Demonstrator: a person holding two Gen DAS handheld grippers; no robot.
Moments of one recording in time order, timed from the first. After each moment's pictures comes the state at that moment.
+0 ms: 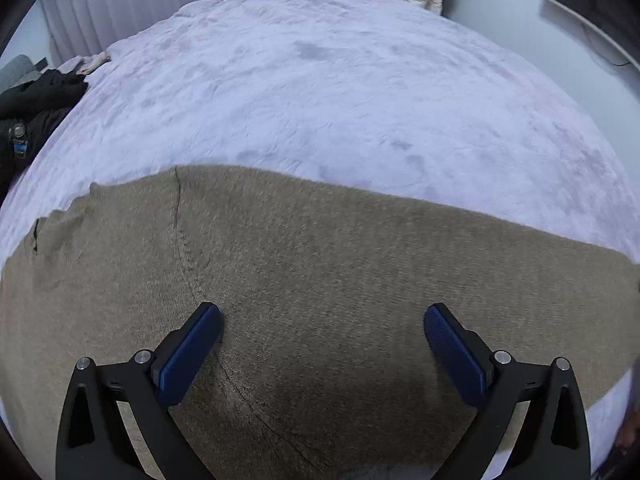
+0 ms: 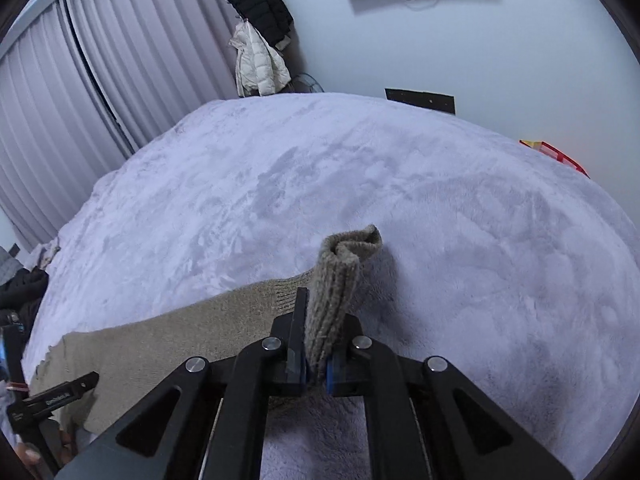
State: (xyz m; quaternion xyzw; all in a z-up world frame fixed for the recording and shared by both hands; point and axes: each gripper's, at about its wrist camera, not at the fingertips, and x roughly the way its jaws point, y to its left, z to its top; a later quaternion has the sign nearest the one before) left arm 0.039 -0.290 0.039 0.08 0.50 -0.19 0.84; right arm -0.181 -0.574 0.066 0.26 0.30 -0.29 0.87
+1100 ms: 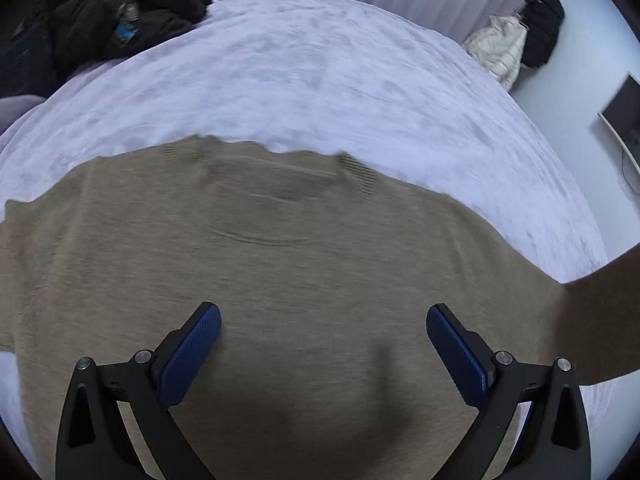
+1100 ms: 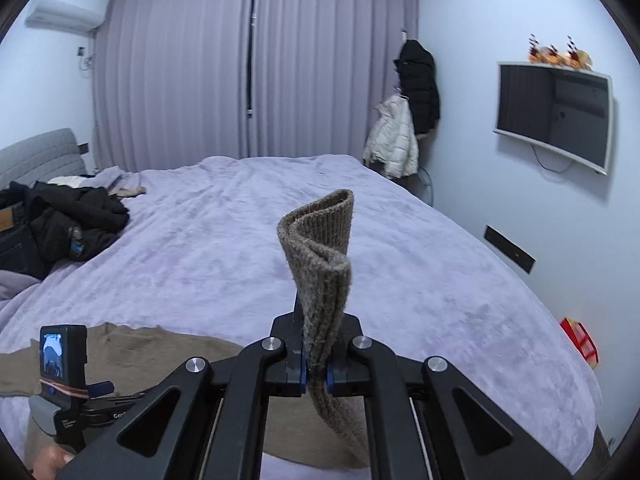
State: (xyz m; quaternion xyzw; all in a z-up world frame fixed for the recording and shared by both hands) left arm 0.077 -0.051 0.050 -0.08 0.51 -0.11 0.85; right arm -0.073 -0.294 0.243 0.01 0.24 -0.16 0.96
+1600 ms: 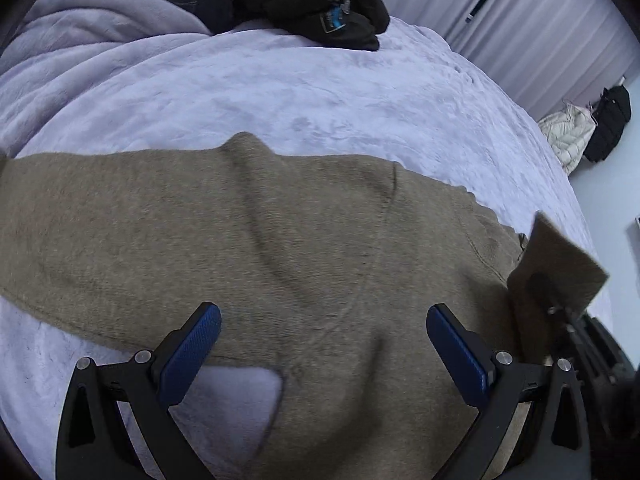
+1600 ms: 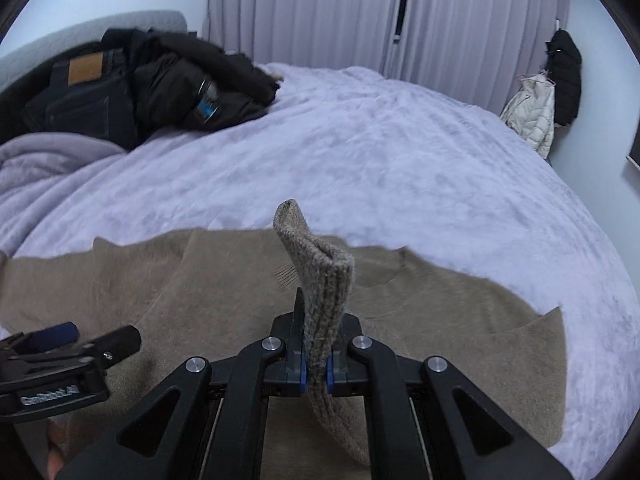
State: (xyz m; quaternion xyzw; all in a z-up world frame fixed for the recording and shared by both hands) left arm 0.045 0.168 0.026 -0.20 0.49 -0.01 0.85; right arm 0.049 -0.038 0.080 -0.06 0.39 0.00 0.92
